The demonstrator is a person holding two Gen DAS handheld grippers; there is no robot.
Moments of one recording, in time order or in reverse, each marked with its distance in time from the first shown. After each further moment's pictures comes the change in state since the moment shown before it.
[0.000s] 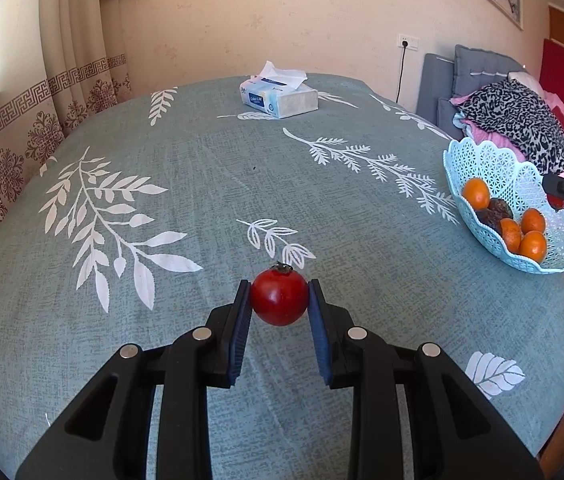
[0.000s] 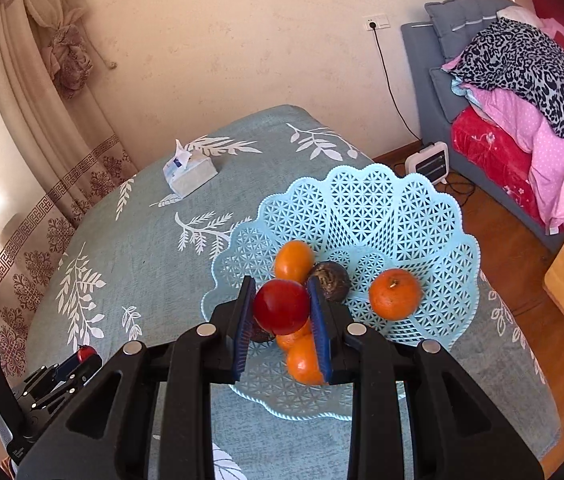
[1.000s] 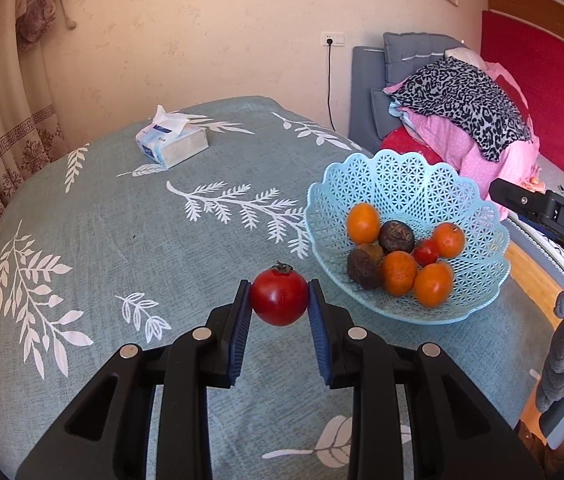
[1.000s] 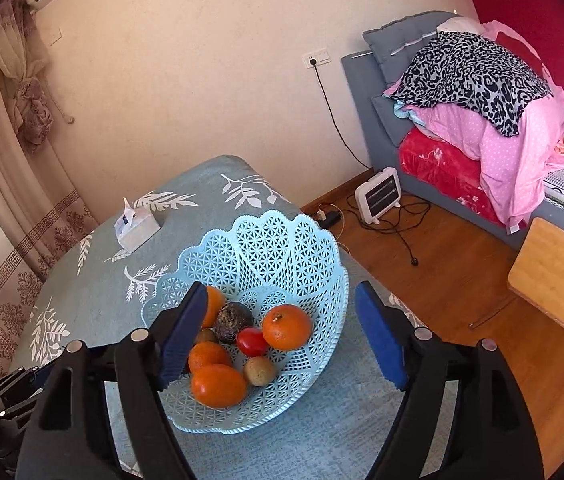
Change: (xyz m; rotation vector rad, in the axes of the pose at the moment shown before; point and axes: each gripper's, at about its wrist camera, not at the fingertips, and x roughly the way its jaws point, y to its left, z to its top) left arm -0.004 -0.114 0.050 0.170 -0.027 -0.156; right arm -0.035 -0.059 -0.002 0.098 -0.175 -0.131
